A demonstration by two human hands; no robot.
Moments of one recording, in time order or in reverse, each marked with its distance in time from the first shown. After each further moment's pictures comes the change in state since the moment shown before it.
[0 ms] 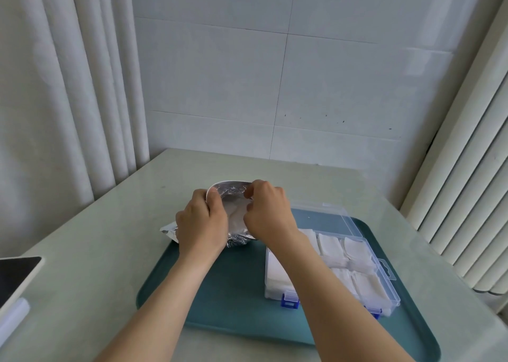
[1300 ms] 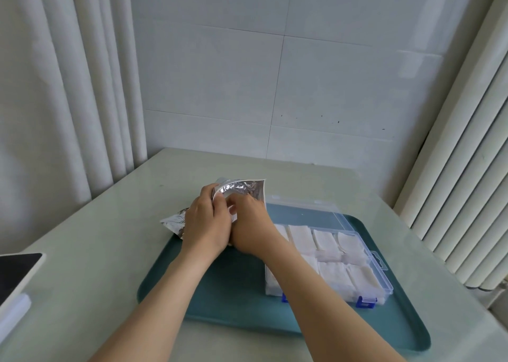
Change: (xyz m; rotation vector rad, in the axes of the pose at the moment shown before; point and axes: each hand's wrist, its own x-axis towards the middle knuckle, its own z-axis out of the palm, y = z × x) left_hand -0.002 -0.004 0.000 -0.022 -0.125 0.026; right_hand -0.017 -0.005 0.023 0.167 -0.140 -0.137
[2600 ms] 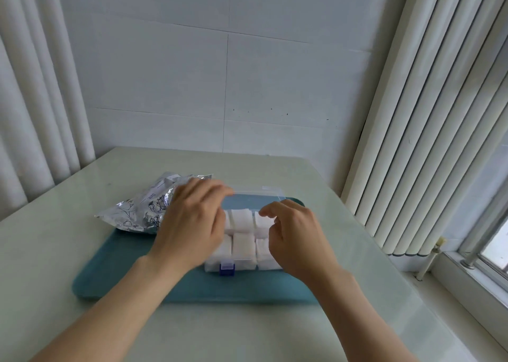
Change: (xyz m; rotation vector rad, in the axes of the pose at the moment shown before) left_hand -0.060 0.040 0.025 0.446 -0.010 0.985; right_hand -0.143 0.076 -0.108 -0.291 0.363 -0.003
